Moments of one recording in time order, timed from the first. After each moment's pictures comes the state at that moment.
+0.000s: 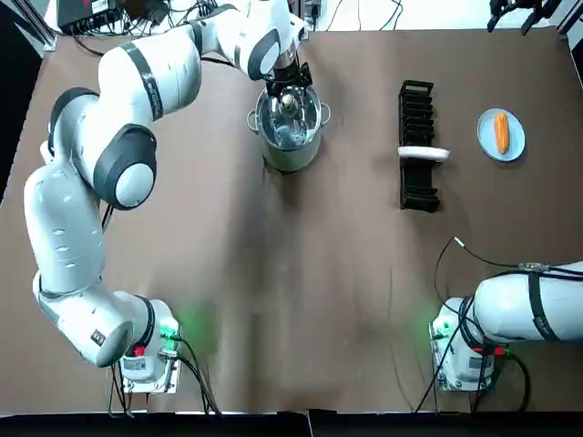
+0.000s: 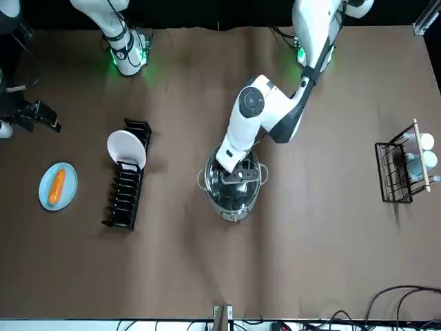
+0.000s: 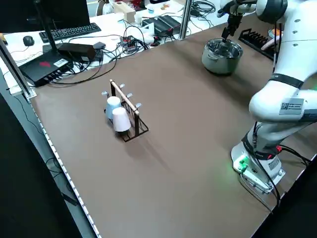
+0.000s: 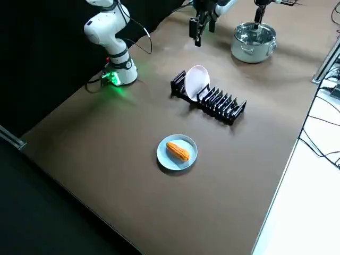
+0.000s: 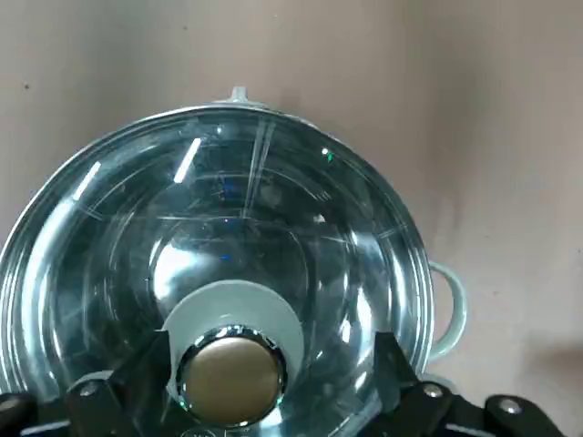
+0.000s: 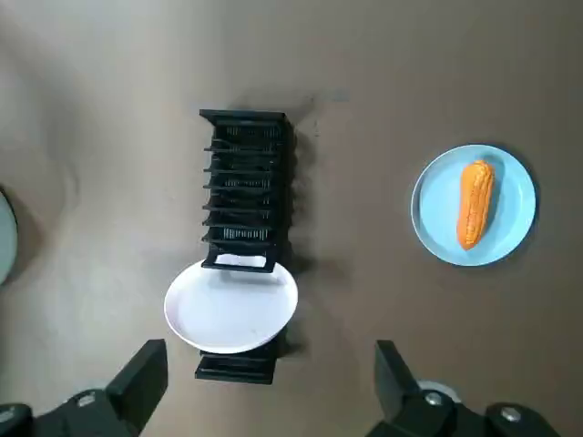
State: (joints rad) left arm -0.61 0.57 -0.13 -1.50 0.00 2.25 -0.82; right arm -0.01 -0.08 -0.06 -1.76 0.05 1.69 -0.02
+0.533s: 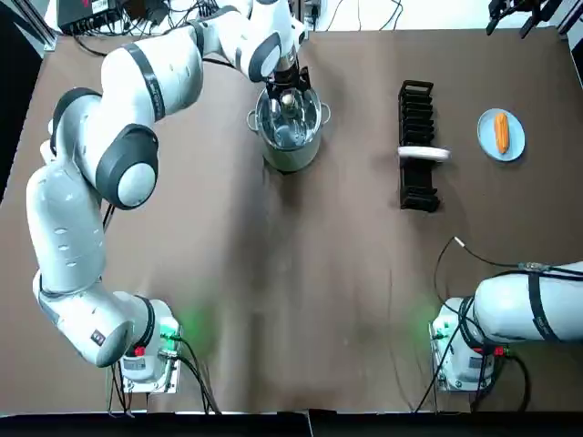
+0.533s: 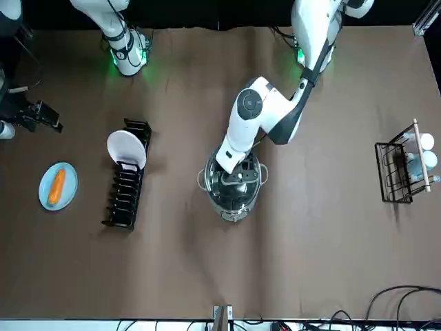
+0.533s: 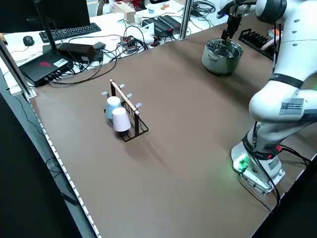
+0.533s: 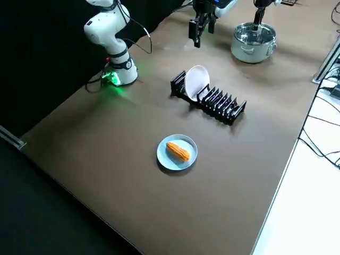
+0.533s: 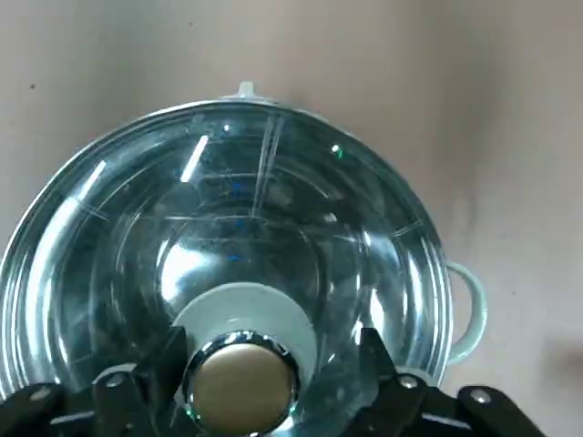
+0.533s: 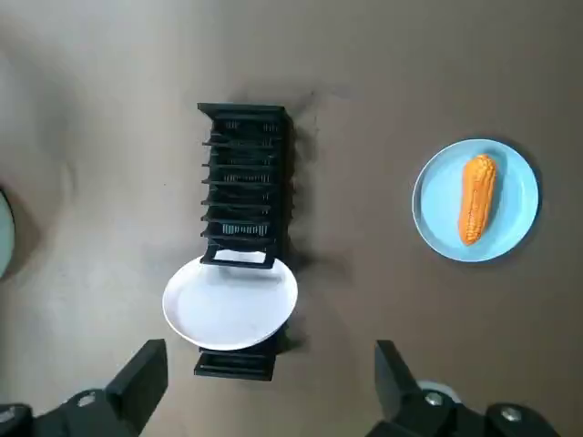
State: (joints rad) left arm -0.61 0.58 -0.13 -1.50 0.02 2.24 -0.82; right arm -0.01 -0.08 -0.06 -1.77 0.05 1.69 -0.02
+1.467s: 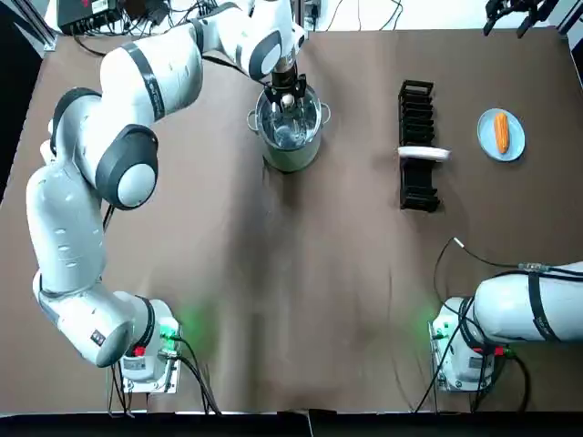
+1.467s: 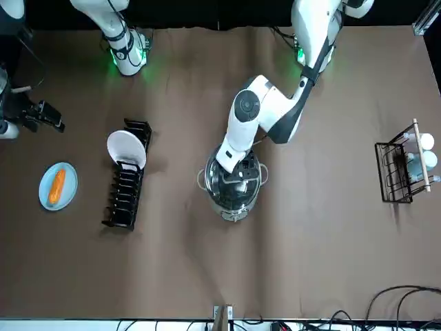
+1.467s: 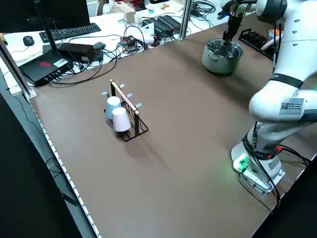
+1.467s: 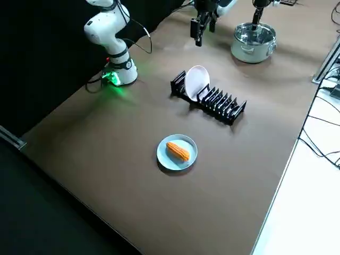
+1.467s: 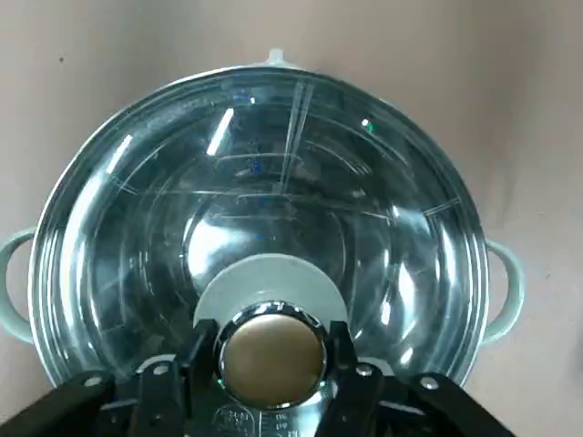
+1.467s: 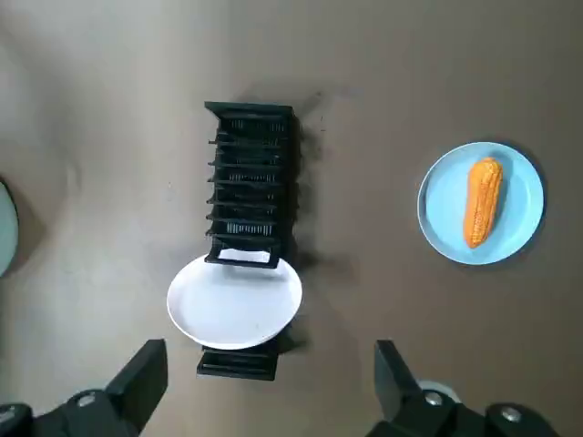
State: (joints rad) left arm -0.61 0.58 -0.13 -1.48 0.03 2.15 -0.84; right arm 0.00 -0.08 -0.05 -1.77 0.05 1.69 -0.02
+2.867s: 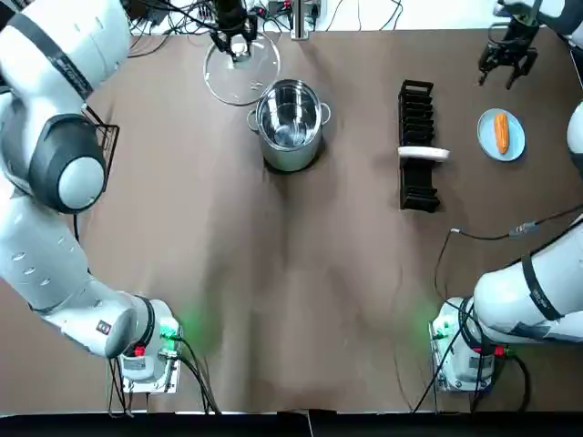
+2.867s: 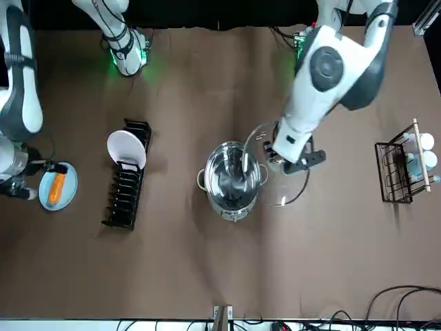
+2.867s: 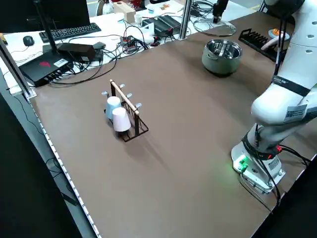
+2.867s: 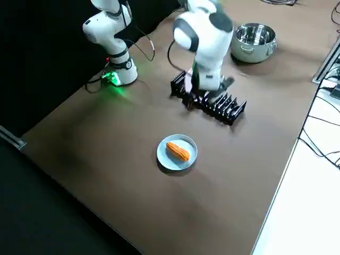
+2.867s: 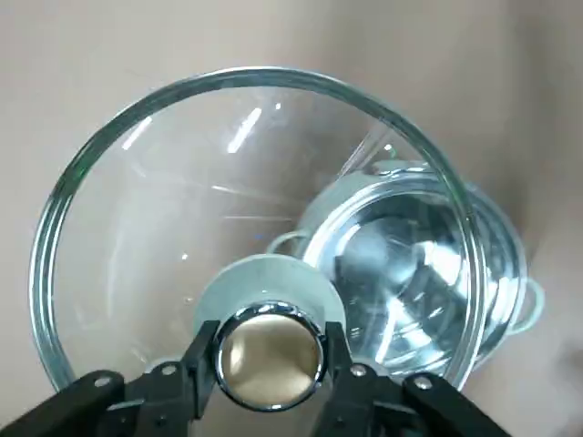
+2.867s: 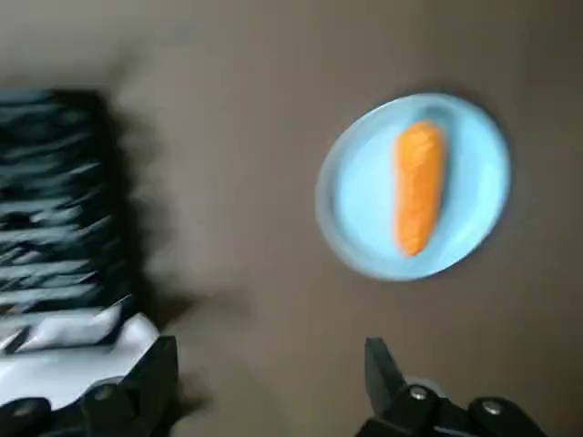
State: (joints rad) left arm -0.39 0.31 -0.13 -1.47 -0.02 1.79 -0.77; right arm -0.14 0.29 -0.08 -1.76 -0.06 1.87 -0.02
